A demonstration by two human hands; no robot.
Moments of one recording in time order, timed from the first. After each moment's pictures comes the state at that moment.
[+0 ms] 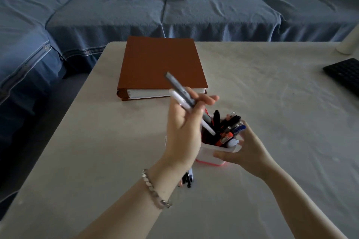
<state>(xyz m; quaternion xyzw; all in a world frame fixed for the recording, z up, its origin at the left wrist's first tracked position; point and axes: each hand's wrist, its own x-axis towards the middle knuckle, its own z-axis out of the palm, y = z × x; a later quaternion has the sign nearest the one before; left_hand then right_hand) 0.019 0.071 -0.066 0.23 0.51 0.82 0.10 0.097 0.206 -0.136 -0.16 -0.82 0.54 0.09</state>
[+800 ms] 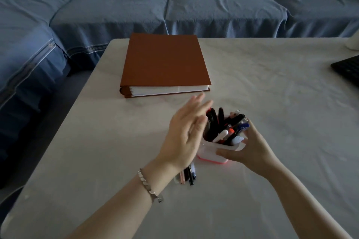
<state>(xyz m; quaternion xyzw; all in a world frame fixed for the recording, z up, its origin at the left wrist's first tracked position) 0.005 0.049 -0.103 0.40 0.76 0.52 0.03 0.098 0.207 -0.138 -0.17 -0.82 0.54 0.09</state>
